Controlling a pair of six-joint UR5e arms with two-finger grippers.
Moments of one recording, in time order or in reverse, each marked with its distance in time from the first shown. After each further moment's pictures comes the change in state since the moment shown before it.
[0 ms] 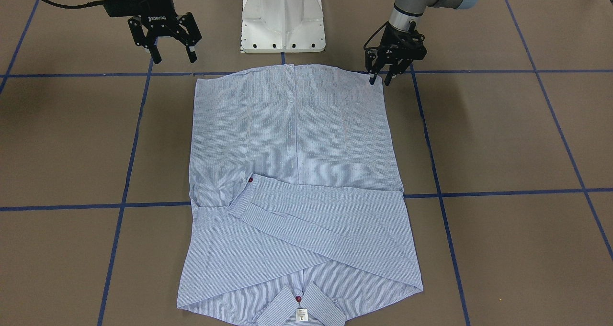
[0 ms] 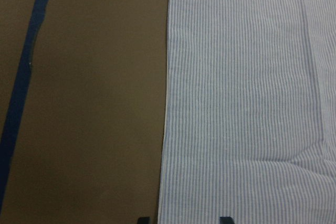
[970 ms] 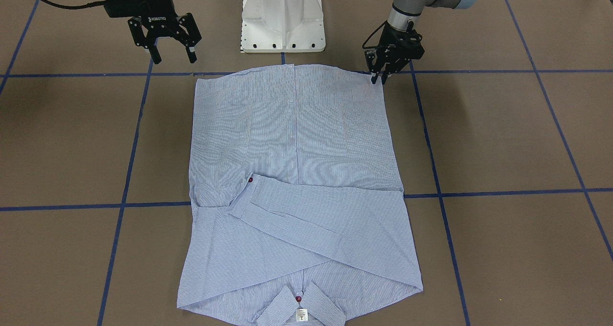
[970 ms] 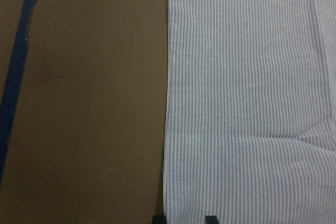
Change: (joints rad) left arm 0.018 0.002 0.008 0.000 -0.001 0.000; right arm 0.000 0.000 -0.003 0.000 0.001 0.000
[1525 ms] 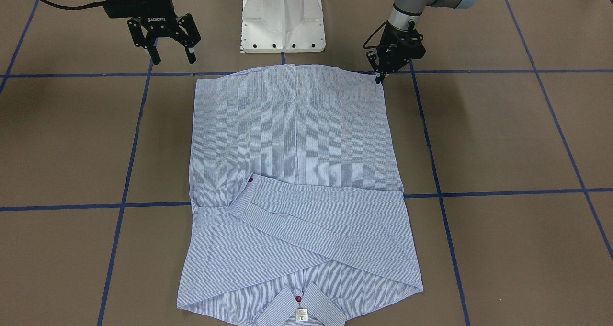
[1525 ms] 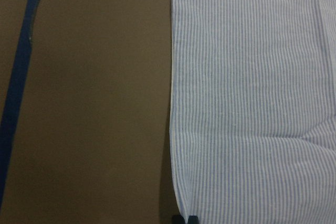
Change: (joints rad) left arm -0.003 0.004 -0.009 0.000 -0.002 0.000; right arm -0.002 -0.011 -0.003 0.005 -0.001 0.002
